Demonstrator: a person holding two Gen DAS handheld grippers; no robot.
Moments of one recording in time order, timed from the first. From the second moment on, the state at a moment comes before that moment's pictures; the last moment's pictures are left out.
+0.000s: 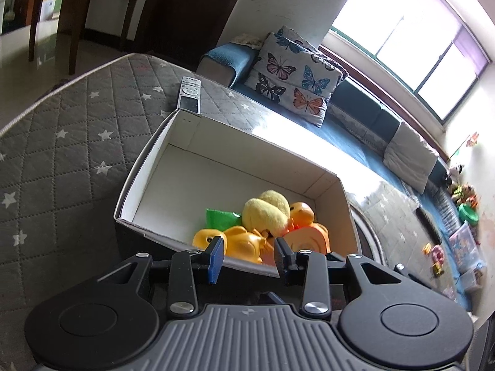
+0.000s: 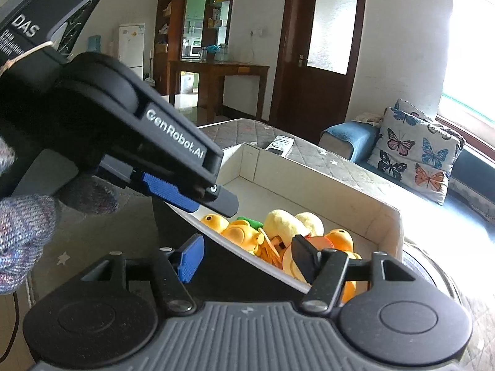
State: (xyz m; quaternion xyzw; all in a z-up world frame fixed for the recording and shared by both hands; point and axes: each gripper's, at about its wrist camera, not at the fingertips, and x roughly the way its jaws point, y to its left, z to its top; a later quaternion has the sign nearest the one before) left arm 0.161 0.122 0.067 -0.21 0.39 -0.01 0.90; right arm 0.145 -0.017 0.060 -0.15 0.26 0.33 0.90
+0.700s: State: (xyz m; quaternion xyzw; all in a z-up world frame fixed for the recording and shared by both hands) left arm 0.102 0.091 0.064 -0.14 0.36 0.00 0.92; right arm 0.105 -0.054 0.051 -0.10 0.24 0.30 0.92
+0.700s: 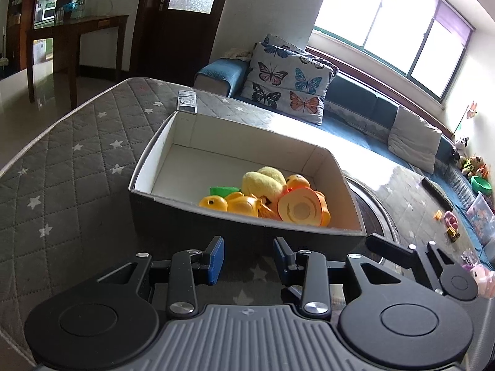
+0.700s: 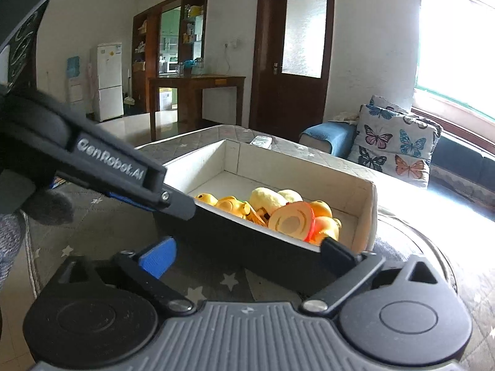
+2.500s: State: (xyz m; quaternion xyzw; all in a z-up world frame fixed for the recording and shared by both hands) left arm 0.042 0.074 0.018 -0.10 0.35 0.04 0.93; right arm 0.059 -0.062 0.013 -0.07 0.28 0.24 0.93
